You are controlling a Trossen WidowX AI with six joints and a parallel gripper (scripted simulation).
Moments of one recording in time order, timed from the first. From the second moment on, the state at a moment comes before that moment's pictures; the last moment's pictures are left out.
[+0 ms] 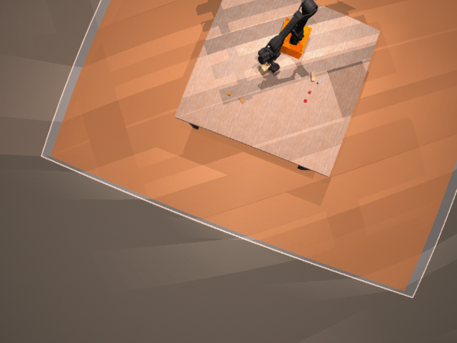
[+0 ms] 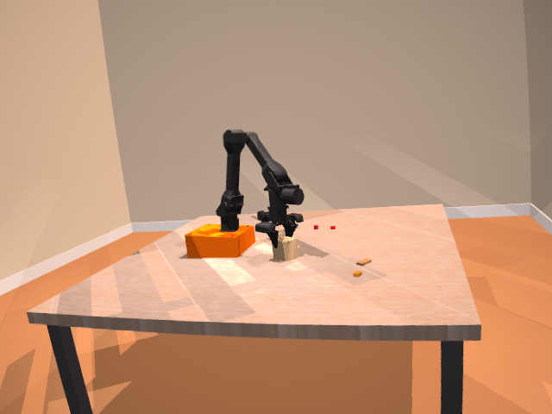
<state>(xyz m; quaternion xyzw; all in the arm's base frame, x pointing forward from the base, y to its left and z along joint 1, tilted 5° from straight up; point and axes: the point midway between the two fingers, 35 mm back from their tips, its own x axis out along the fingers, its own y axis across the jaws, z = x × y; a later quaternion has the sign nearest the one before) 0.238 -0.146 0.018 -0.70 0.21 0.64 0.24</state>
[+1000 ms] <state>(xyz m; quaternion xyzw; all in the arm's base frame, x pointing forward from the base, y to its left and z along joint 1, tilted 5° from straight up) 0.238 -0.147 0.016 -0.70 0.21 0.64 0.24</state>
